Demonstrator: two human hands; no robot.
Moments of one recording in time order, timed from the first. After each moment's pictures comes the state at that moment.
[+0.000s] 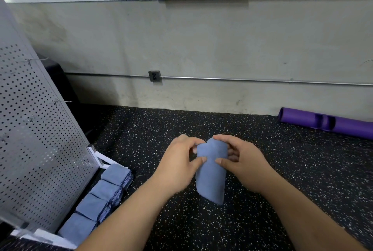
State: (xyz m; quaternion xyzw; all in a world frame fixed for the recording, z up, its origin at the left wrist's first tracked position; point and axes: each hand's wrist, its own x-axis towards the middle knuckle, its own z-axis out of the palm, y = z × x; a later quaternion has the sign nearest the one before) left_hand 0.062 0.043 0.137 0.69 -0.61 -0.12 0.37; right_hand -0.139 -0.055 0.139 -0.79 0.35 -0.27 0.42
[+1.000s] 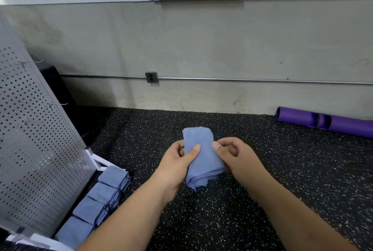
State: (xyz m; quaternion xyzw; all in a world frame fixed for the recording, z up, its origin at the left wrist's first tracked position) left_hand 0.045 0.035 0.128 0.56 -0.26 -0.48 0.62; right_hand -0.127 -0.041 0.141 -0.62 0.42 -0.33 0.58
